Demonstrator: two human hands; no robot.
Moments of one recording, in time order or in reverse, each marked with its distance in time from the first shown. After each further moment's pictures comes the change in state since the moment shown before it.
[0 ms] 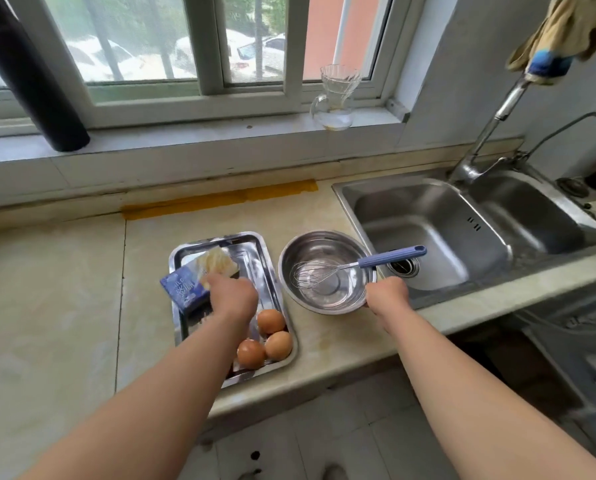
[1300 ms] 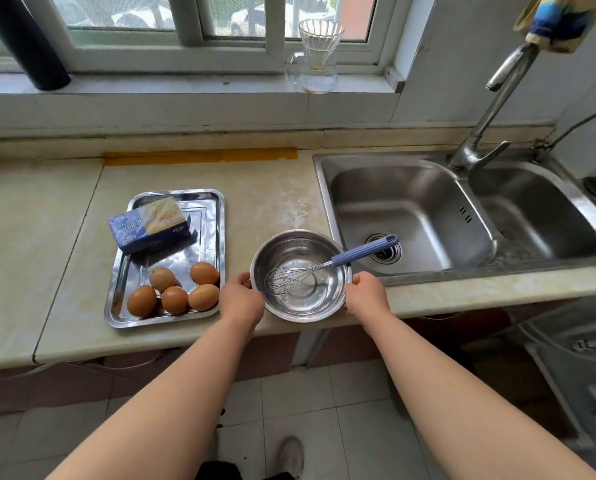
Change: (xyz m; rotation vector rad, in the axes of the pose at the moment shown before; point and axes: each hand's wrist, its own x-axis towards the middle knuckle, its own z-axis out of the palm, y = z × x) left_hand -0.090 -0.077 0.118 0.001 -0.038 0.049; right_hand 0.047 0.083 -0.065 -0.125 -0.216 -0.207
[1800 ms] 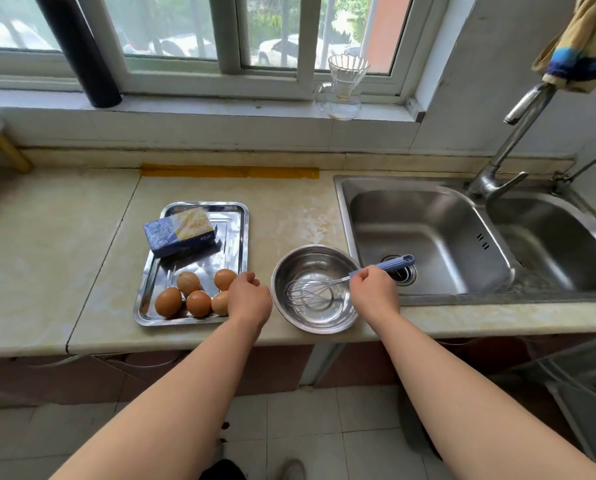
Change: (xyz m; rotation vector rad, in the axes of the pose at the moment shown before) left_hand -0.011 0.020 -0.026 0.007 0.095 0.029; right_hand -0.023 -0.047 -0.008 -0.220 0.100 -0.194
